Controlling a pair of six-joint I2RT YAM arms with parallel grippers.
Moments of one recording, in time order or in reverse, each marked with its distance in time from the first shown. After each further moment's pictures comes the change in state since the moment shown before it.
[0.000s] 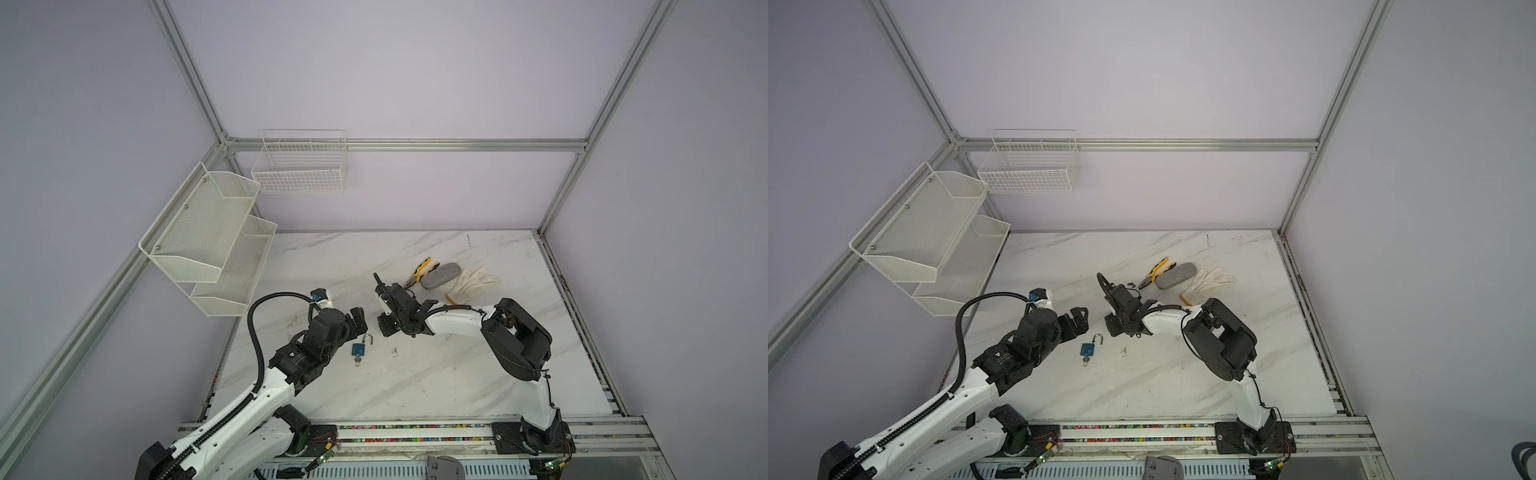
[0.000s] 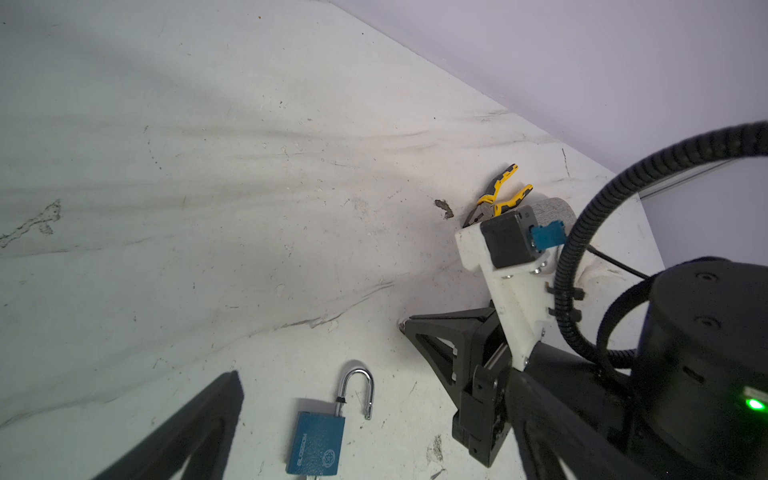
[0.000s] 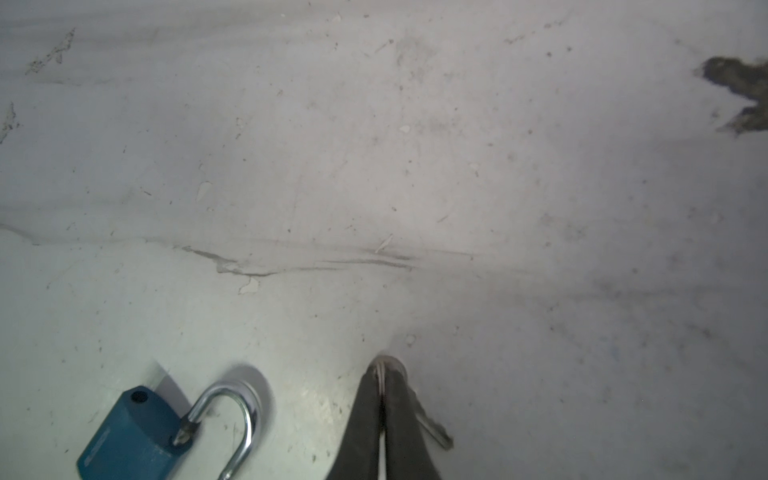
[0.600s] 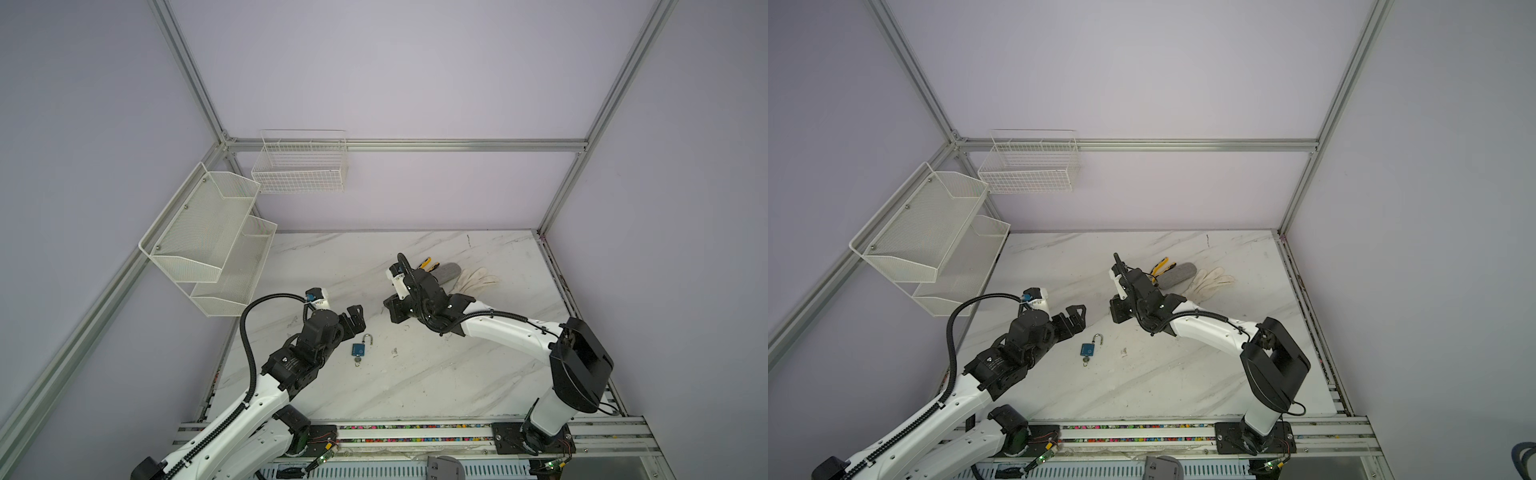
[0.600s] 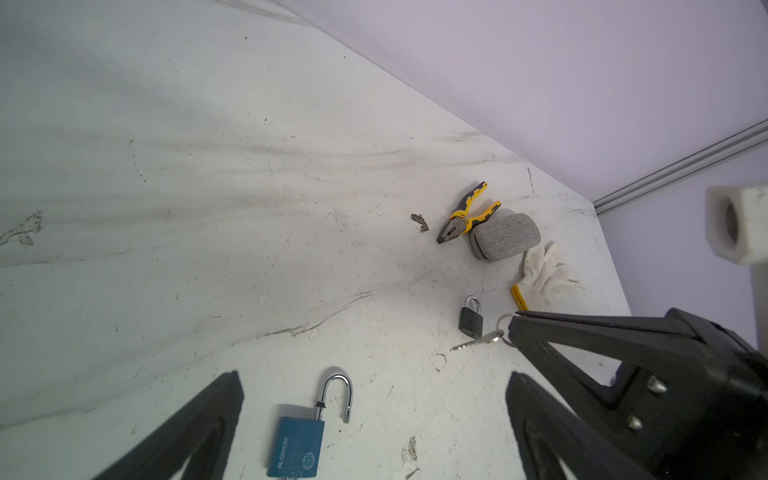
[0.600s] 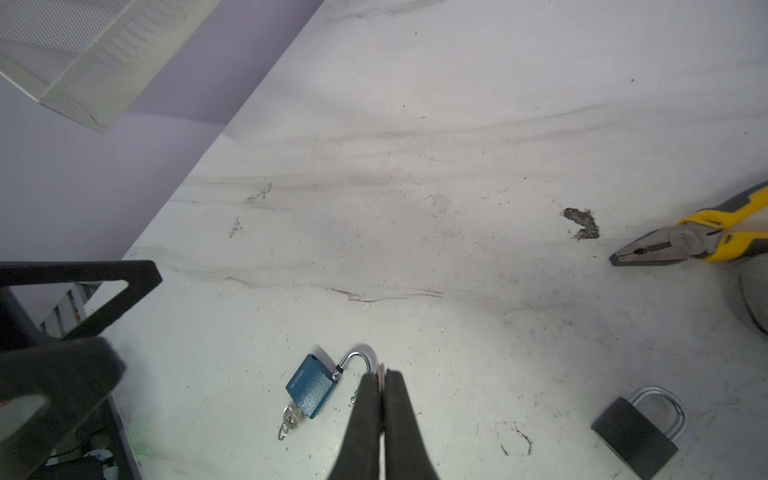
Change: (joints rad) left arm 0.014 -0.072 0.000 0.011 0.037 -0.006; right arm -0.031 -0.391 -0.108 0.001 -0.048 0.060
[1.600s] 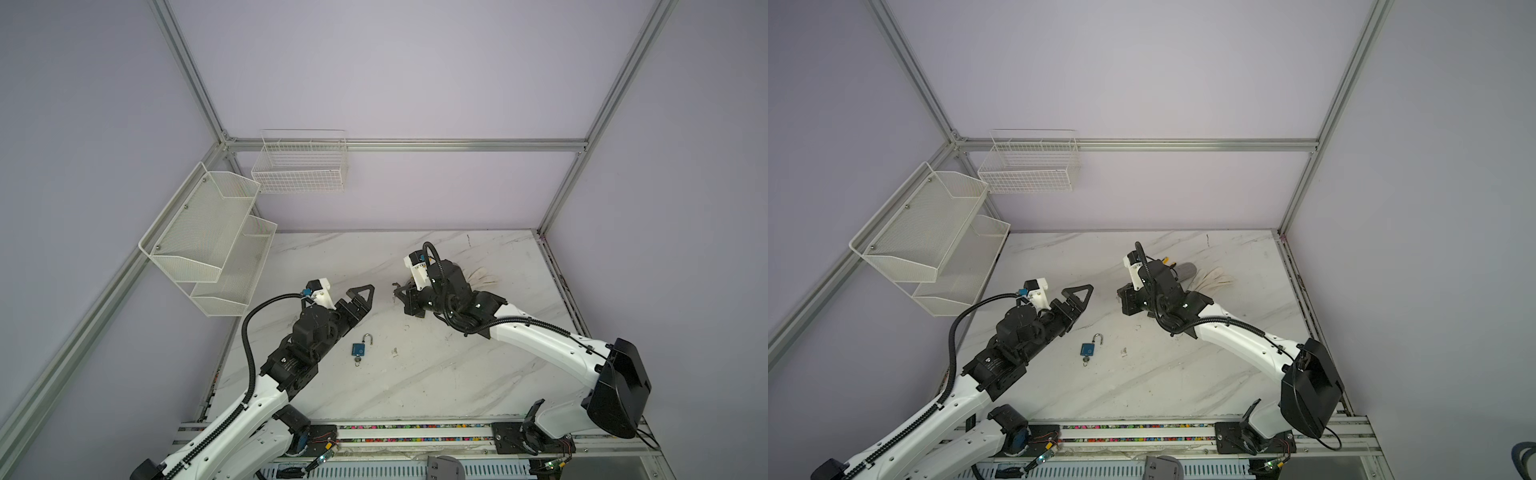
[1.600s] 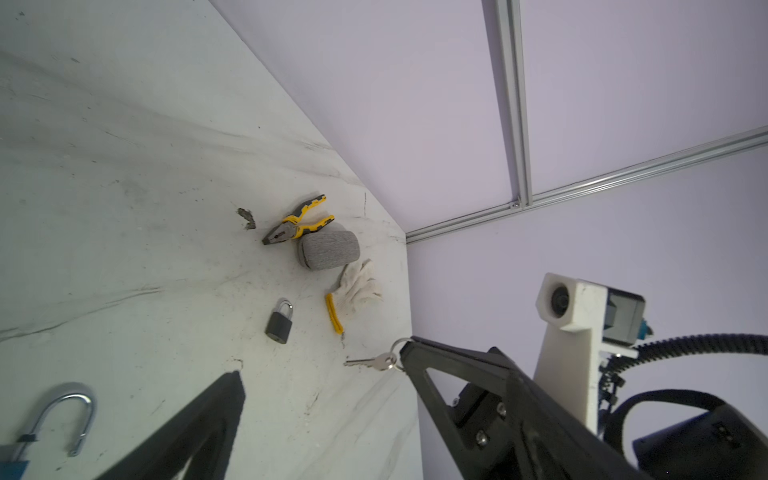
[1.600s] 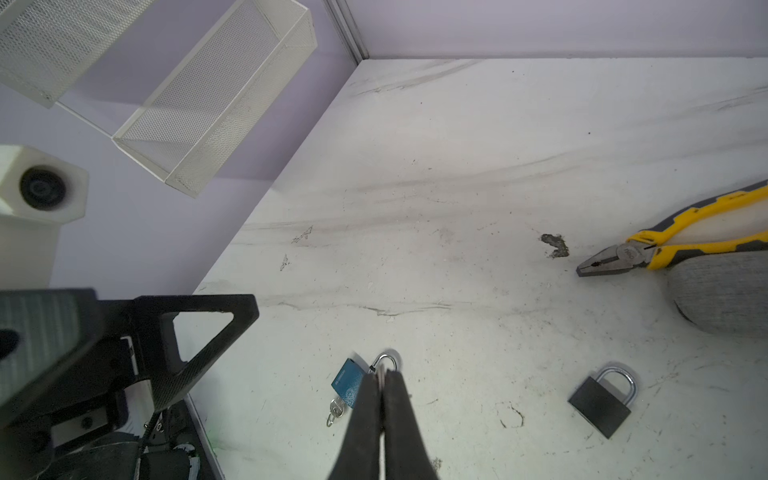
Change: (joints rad) left arm 0.006 0.013 0.000 0.344 0.246 -0.412; right arm -0.024 -0.179 -0.037 -0.031 -0.039 0.067
